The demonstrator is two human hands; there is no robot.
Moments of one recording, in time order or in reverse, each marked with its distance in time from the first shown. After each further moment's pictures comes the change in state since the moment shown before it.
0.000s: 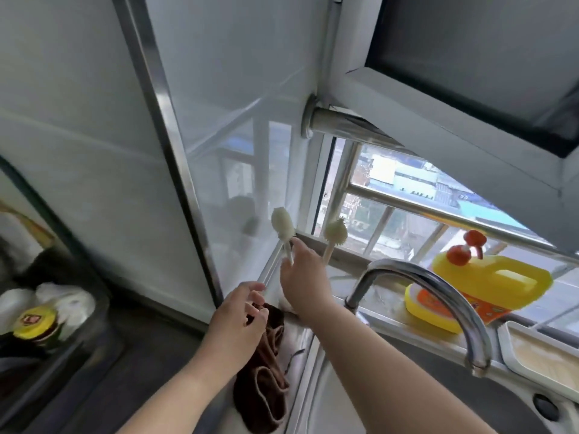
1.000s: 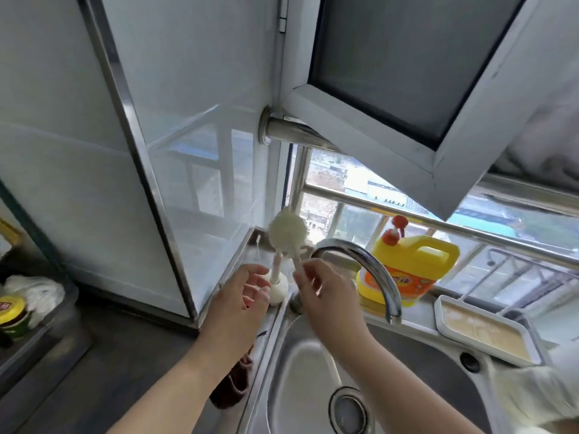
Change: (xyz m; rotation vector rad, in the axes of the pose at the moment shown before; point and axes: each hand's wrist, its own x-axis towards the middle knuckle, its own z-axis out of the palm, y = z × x) left_hand -0.056 0.078 0.016 -0.190 0.003 0.114; right_hand -0.111 0.031 -0.094 0.056 0.192 -0.172
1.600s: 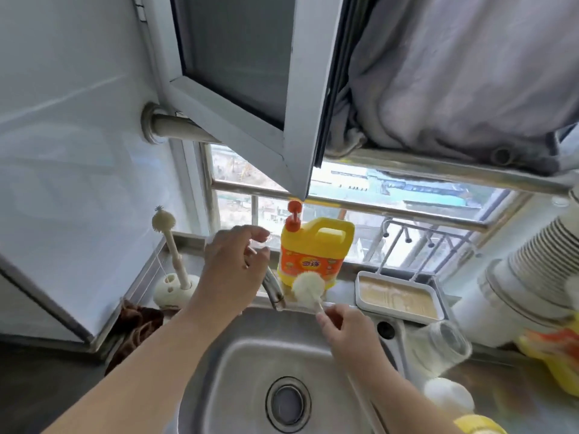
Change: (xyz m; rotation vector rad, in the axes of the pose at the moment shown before) left_hand 0.023 0.089 0.136 0.239 -0.028 0.313; right_hand -0.073 0.151 -0.122 -0.070 -0.022 0.393
